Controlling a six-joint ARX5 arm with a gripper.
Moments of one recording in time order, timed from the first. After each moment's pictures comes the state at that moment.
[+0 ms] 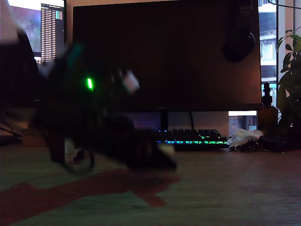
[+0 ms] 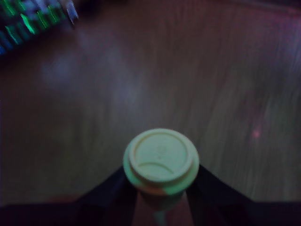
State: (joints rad) arm -0.69 1.79 0.68 0.64 0.41 0.16
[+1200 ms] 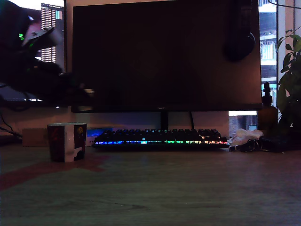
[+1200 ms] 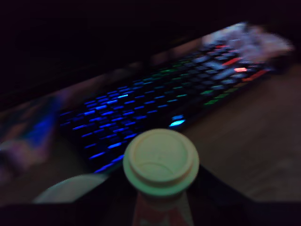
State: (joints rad) arm -0.26 1.58 0.71 0.54 0.36 0.16
